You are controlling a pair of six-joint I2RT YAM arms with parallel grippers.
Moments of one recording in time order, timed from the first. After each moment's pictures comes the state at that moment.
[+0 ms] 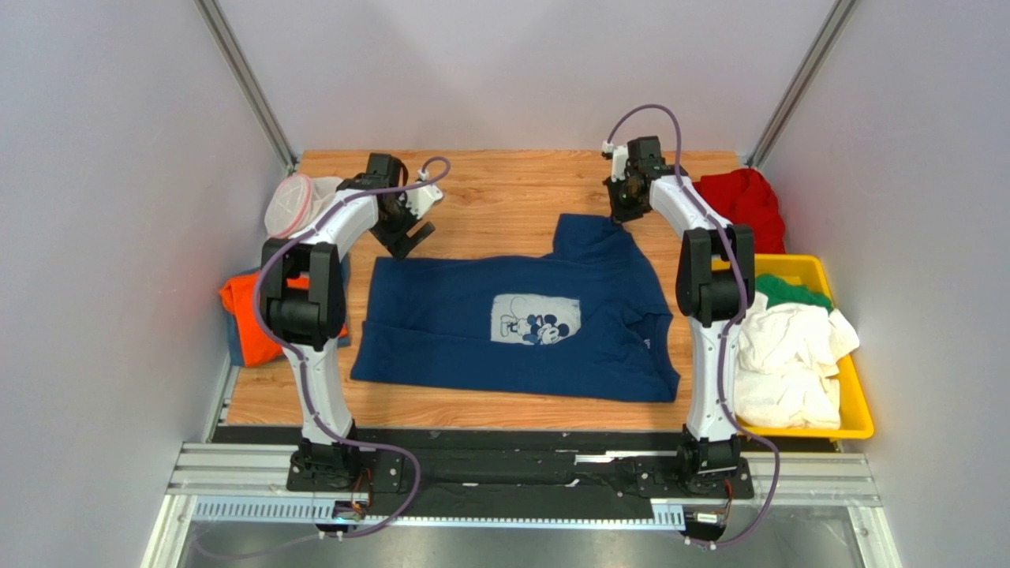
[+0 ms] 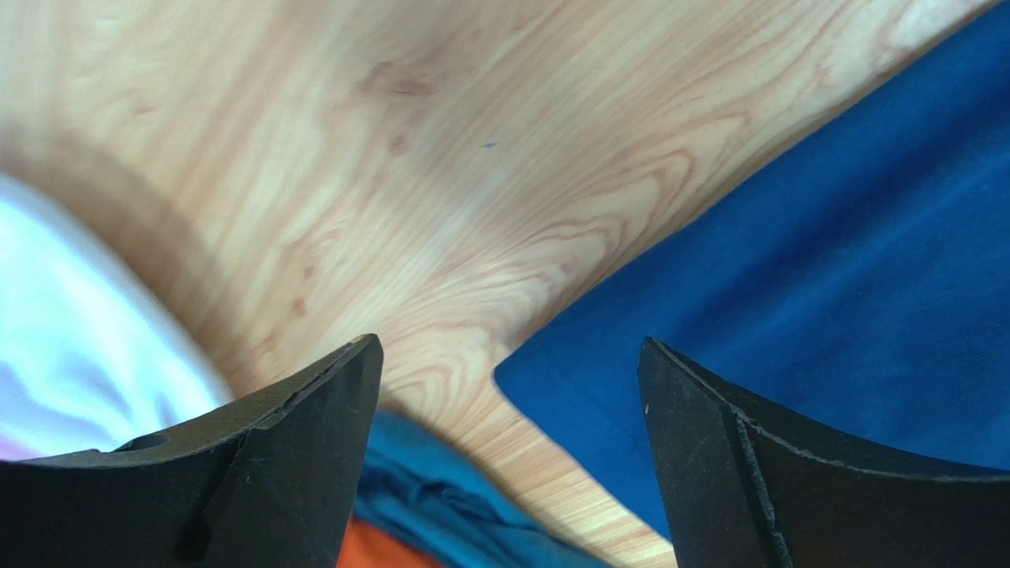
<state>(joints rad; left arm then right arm) -0.14 2.00 1.58 -0.66 0.01 0.70 0.12 2.33 1.96 -0.61 -0.16 -0.15</state>
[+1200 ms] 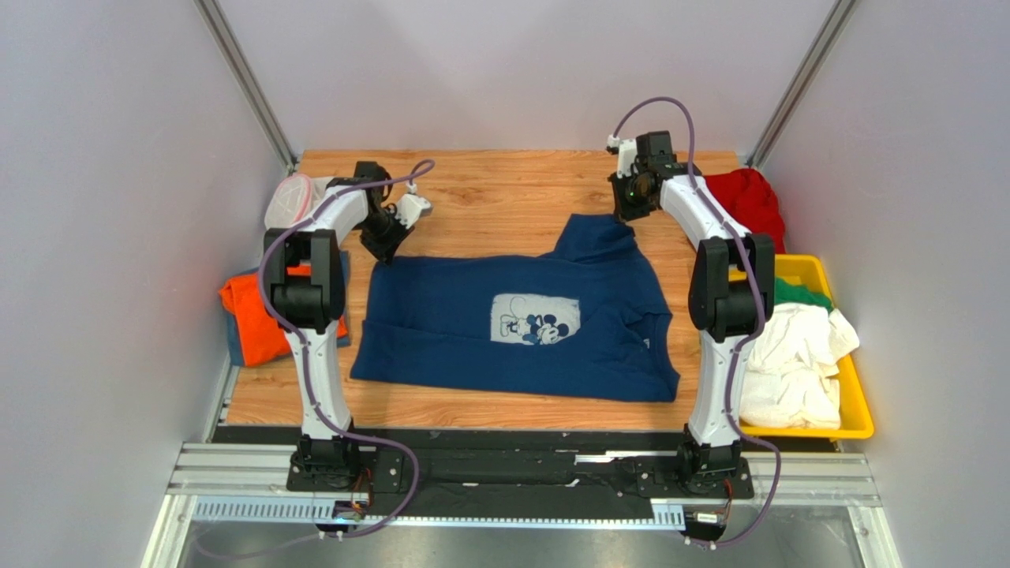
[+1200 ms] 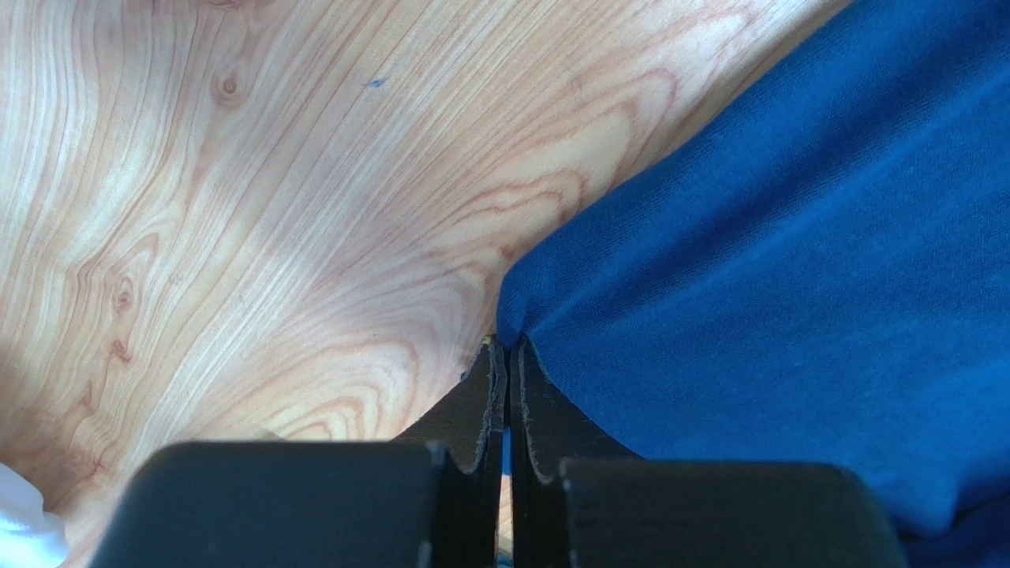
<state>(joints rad) -0.04 2.17 1.69 -0.85 0.19 0.74 0.12 2.15 1.82 -0.62 -0.19 -0.16</state>
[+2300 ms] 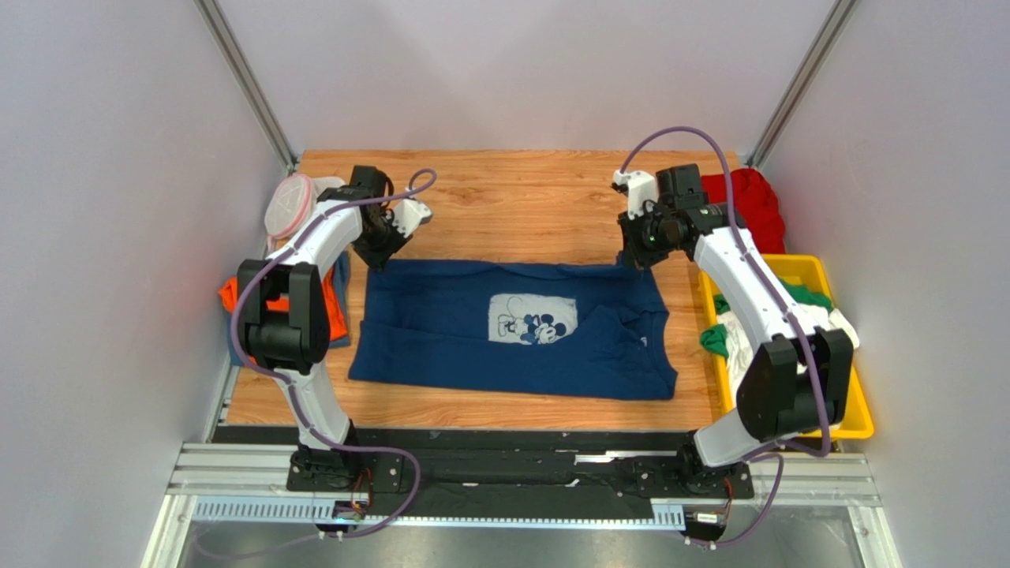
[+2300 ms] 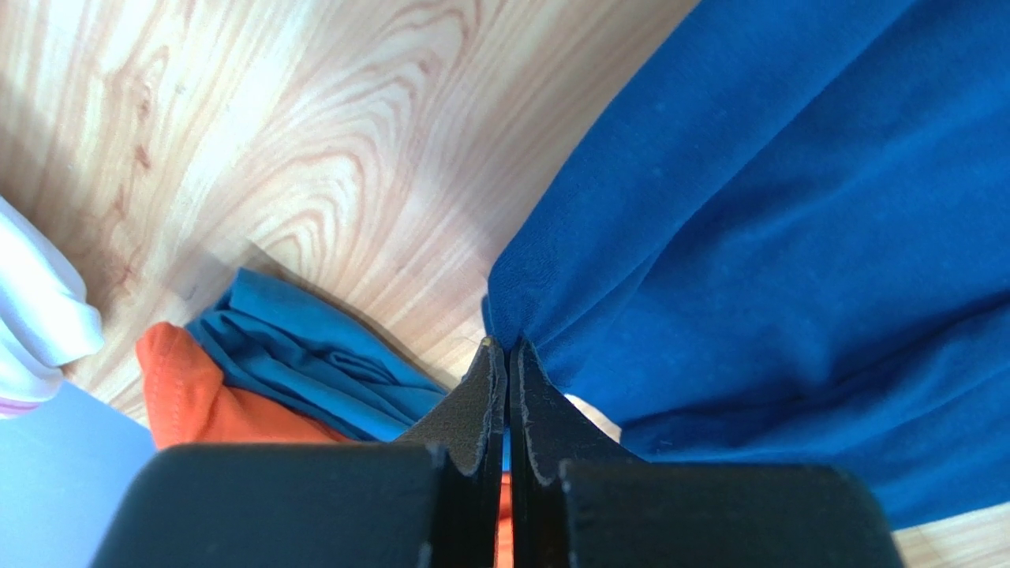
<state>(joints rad) -0.10 1.85 1.45 -0.83 0.08 0.70 0.19 1.54 1.35 -0.76 -0.28 -0.23</state>
